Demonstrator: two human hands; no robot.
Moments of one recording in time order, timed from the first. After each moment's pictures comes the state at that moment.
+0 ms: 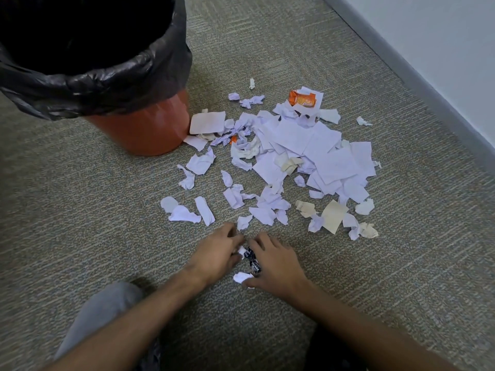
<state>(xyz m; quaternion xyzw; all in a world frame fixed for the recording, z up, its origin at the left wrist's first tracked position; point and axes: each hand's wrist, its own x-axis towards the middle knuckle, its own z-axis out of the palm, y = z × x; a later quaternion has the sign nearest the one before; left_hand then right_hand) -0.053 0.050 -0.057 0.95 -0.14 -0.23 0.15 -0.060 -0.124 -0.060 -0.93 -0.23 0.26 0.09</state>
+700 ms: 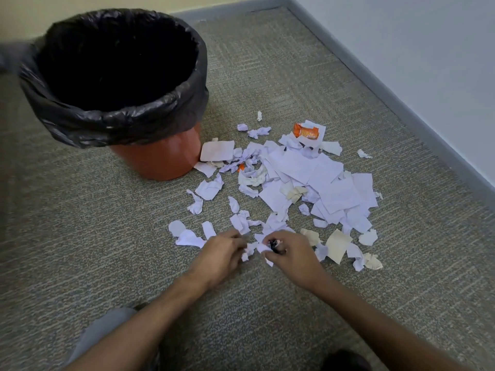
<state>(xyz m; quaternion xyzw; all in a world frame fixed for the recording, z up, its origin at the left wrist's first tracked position) -0.018 0.065 -0.028 0.95 -0.16 -0.10 0.27 -0.001 -0.138 -0.017 -0.89 -0.09 0.19 0.41</state>
